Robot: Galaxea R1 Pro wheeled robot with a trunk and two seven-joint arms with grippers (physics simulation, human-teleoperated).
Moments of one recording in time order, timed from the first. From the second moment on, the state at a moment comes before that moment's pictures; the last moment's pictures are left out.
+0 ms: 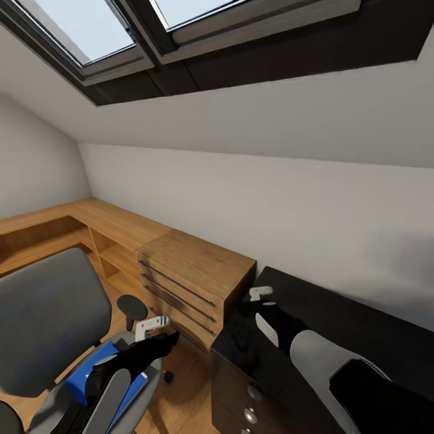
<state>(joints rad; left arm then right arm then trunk) -0.18 0.05 -0.22 -1.60 0.65 0.69 0.40 -0.93 0.11 0.52 -0.25 -0.44 0.22 -0.10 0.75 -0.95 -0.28</state>
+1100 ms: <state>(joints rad) -0.18 0.05 -0.22 -1.60 0.66 0.70 0.40 -0.93 0.17 0.53 -0.22 -0.43 0.37 -0.10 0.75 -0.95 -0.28</state>
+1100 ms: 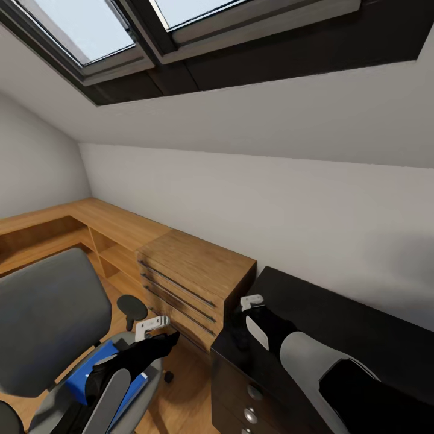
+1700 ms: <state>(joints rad) -0.18 0.05 -0.22 -1.60 0.66 0.70 0.40 -0.93 0.17 0.53 -0.22 -0.43 0.38 -0.10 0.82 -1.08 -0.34</state>
